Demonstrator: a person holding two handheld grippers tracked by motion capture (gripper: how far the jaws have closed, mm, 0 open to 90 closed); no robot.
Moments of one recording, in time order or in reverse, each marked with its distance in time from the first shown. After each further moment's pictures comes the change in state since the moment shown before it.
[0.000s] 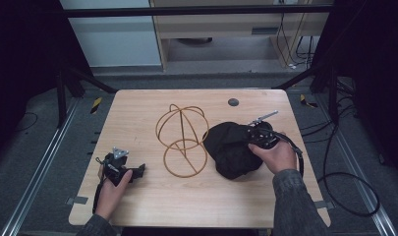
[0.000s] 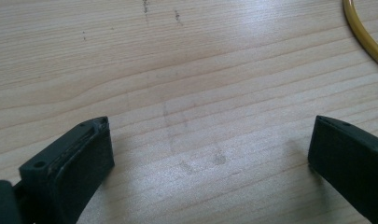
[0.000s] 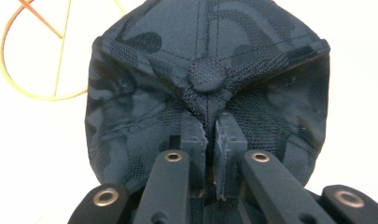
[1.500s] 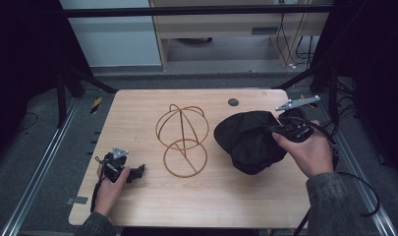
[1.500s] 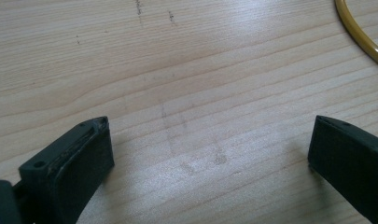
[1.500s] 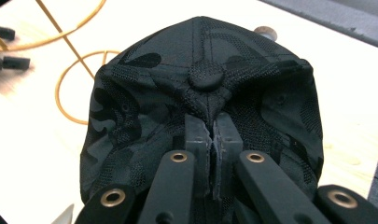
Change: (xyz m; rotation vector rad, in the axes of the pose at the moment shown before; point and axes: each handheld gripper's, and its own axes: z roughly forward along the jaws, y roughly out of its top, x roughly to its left) left arm 0.004 0.000 0.000 -0.002 -0.031 0.030; right arm -0.002 0.004 -0.116 -0.193 -0.032 -0.035
